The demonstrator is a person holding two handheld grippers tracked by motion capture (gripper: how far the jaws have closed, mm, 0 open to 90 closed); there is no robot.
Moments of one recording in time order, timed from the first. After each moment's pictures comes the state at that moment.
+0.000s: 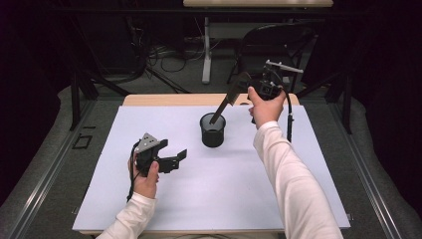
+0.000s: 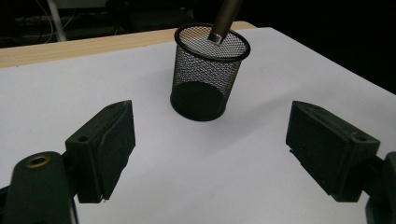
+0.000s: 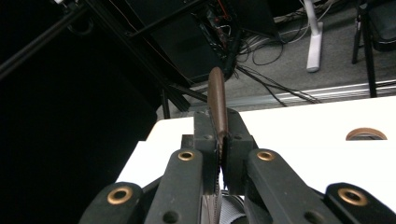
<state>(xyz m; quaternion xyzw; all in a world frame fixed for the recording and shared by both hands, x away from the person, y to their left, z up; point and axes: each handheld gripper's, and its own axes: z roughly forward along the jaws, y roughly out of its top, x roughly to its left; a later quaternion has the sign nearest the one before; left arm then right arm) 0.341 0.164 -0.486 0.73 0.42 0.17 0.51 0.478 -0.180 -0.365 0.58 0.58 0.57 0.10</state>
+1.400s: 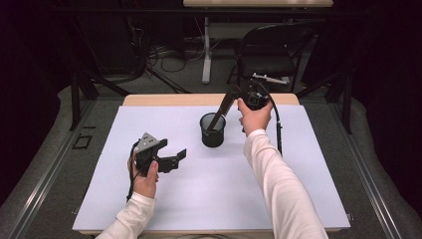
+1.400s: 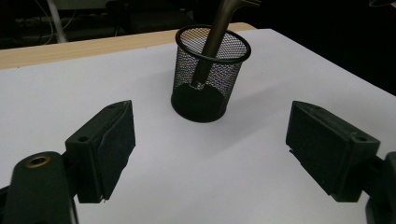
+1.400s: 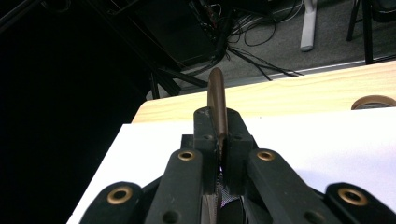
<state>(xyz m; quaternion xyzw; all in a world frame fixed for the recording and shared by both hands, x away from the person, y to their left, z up) 0.342 0.165 -0.486 0.73 0.42 0.17 0.51 0.488 -0.158 -0.411 0.60 0.59 0.54 0.09</state>
